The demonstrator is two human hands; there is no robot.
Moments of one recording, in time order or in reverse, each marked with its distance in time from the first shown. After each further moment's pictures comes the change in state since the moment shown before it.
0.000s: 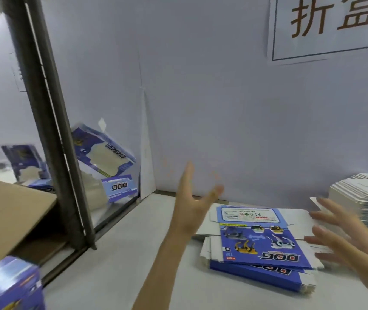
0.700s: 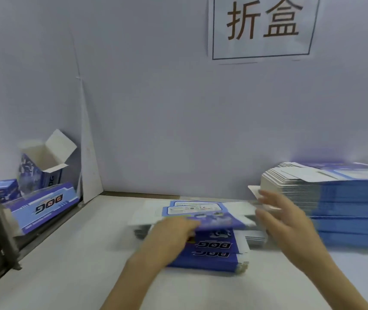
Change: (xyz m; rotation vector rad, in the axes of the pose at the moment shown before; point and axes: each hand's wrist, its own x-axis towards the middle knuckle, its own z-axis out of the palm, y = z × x) left_hand -0.023 -0.018 0.055 1.080 -0.670 0.170; right_hand 0.011 0.019 -0.015 -0.251 0.248 0.012
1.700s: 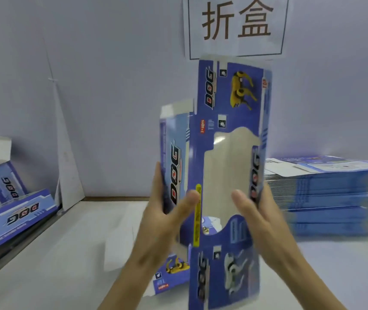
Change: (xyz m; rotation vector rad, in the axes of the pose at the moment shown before) left_hand -0.031 0.063 -0.051 -1.356 0.402 0.042; right_hand -0.013 -0.018 0.008 0.292 -0.022 -0.188
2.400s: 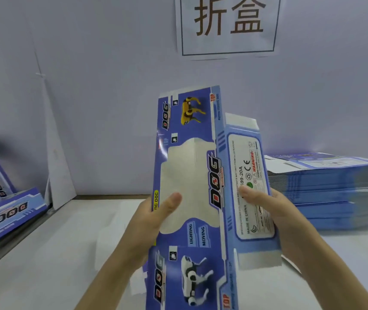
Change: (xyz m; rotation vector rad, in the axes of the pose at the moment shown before) left_hand 0.007 -0.015 -0.014 -0.181 -0.035 -0.311; right_hand 0.014 -0.008 -0.041 0.381 -0.108 0.426
